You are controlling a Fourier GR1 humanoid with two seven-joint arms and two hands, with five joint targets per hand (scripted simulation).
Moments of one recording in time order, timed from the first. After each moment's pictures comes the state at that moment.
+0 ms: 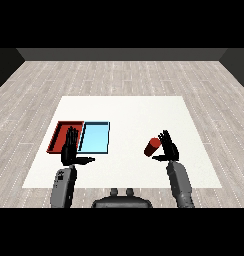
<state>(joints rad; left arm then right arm) -0.02 0.04 0.07 -1.58 0.11 -0.09 -0.46 -0.18 -0.10 -0.18 -1.12 -0.27 0.38 -0.35</state>
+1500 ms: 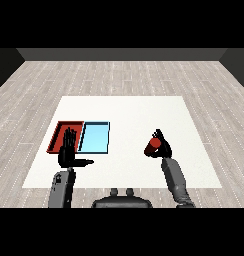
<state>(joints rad) 0.03 0.04 0.06 -1.66 0.12 -0.10 -0.44 -0.29 -0.09 -0.14 -0.94 -0.24 0.31 -0.39</state>
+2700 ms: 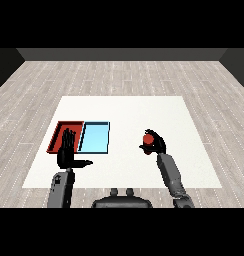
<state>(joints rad) 0.04 0.04 0.07 -1.66 0.15 -0.11 -0.46 -0.38 -0.06 -0.11 -0.87 -0.18 0.15 -0.35</state>
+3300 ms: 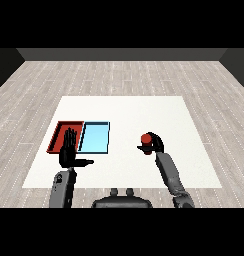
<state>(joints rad) 0.02 0.03 0.06 -1.65 0.14 -0.10 -0.45 -0.41 -0.06 -0.07 -0.82 -0.07 0.02 -0.34</state>
